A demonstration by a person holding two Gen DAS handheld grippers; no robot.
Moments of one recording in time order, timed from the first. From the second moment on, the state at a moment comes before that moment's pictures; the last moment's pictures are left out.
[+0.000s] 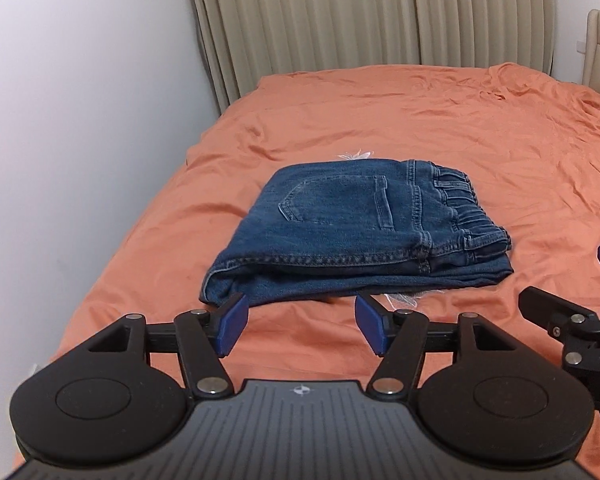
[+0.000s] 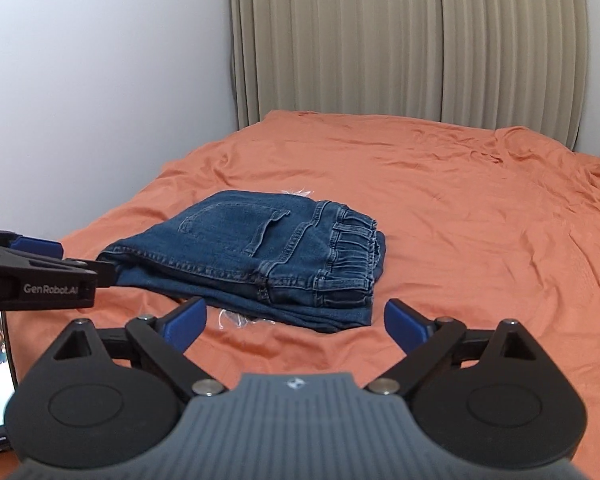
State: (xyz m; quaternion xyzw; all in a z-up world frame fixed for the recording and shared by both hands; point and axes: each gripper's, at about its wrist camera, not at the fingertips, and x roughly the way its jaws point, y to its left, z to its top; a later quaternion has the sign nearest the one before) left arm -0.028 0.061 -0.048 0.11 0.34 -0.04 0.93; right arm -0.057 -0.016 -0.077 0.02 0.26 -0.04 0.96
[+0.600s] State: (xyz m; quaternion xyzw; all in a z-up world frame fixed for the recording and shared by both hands) left arm -0.030 0.064 -0.044 0.09 0.35 -0.03 0.93; right arm -0.061 -0.018 -0.066 0.03 0.25 -0.05 0.97
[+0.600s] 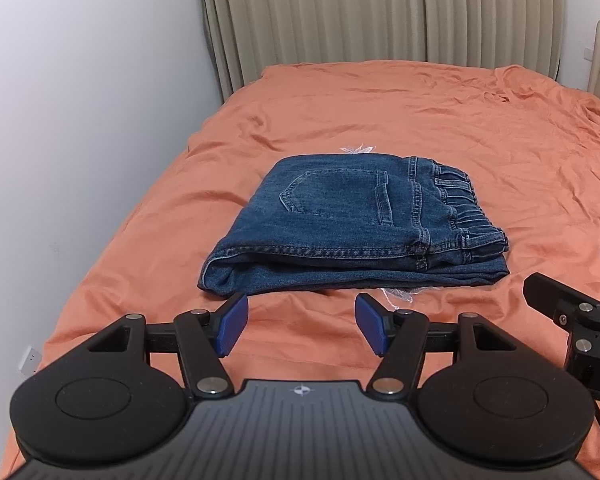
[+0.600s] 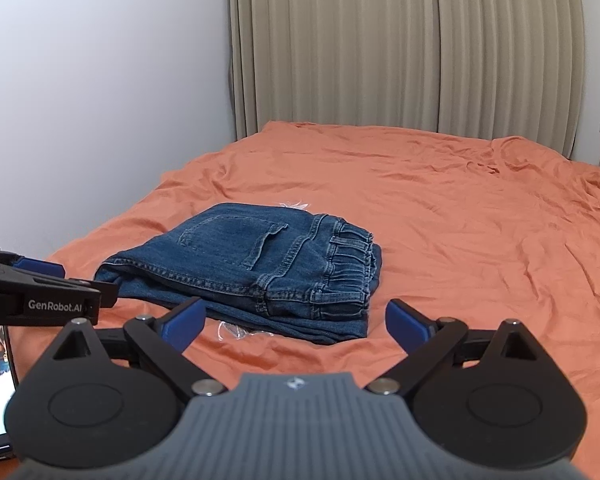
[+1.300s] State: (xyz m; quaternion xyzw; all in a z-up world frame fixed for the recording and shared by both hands) left arm -0.033 0.063 -0.043 0.09 0.35 -0.03 0.93; right arm -0.063 -0.022 -0.068 0.03 0.25 -0.05 0.97
